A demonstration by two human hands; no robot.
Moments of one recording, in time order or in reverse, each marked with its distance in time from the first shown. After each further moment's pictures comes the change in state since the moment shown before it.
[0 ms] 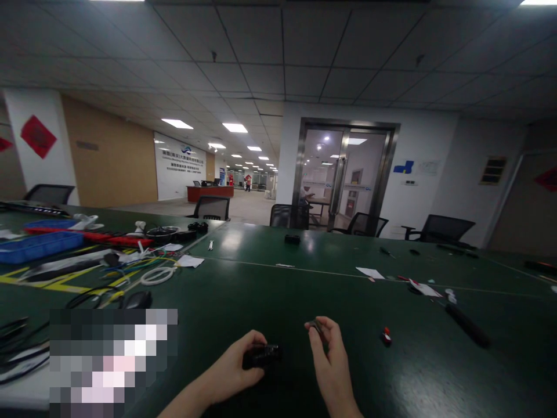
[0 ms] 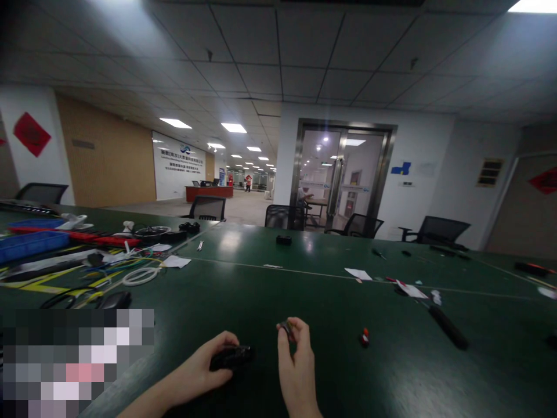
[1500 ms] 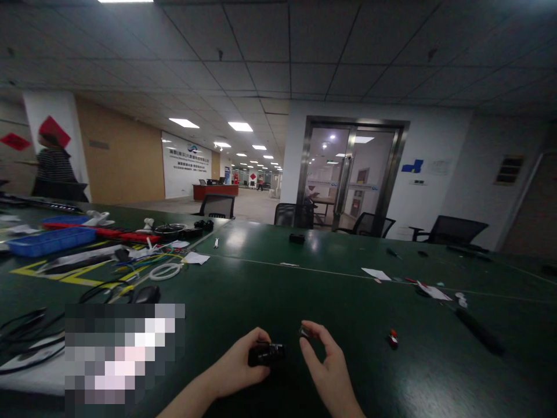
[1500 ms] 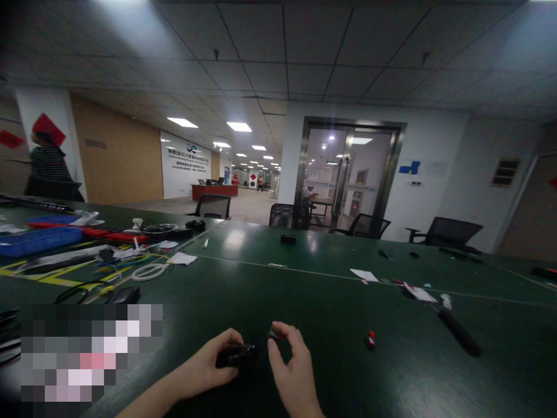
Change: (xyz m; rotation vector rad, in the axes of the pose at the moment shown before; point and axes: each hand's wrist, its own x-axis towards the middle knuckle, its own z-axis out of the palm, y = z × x) left_hand 0.002 -0.007 0.000 0.072 0.039 0.052; right_hand -0.007 -0.017 0.004 -0.194 -0.212 -0.096
